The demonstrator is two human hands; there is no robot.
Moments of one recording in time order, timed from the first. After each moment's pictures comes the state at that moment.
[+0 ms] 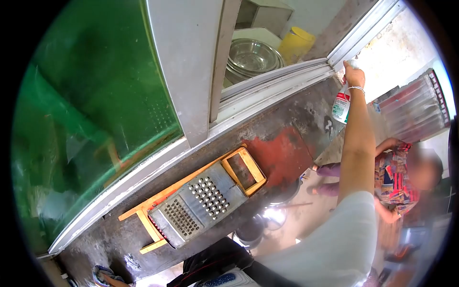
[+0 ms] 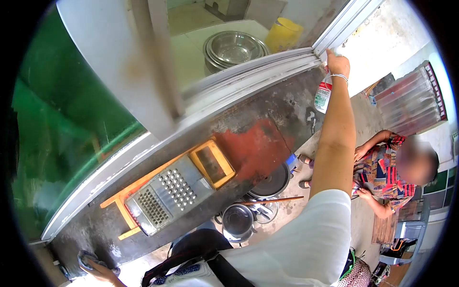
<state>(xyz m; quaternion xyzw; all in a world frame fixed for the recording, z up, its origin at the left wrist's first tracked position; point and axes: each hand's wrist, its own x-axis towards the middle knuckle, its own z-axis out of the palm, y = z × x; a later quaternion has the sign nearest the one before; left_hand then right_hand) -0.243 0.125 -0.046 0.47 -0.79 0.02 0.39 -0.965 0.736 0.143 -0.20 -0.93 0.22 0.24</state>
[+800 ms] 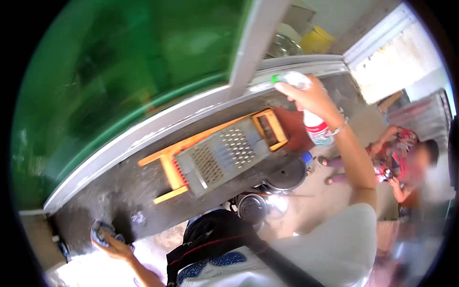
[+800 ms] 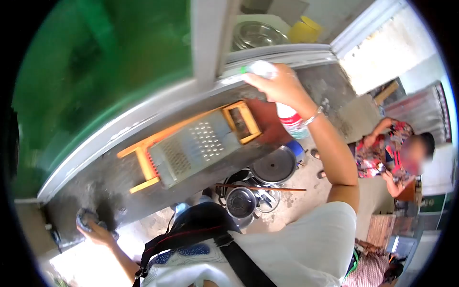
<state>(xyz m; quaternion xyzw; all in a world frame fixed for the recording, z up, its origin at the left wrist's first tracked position) -0.264 0.136 -0.048 0.46 -0.75 -0.04 0.47 -0.717 0.505 0.124 0.19 -0.90 0.39 -0.09</state>
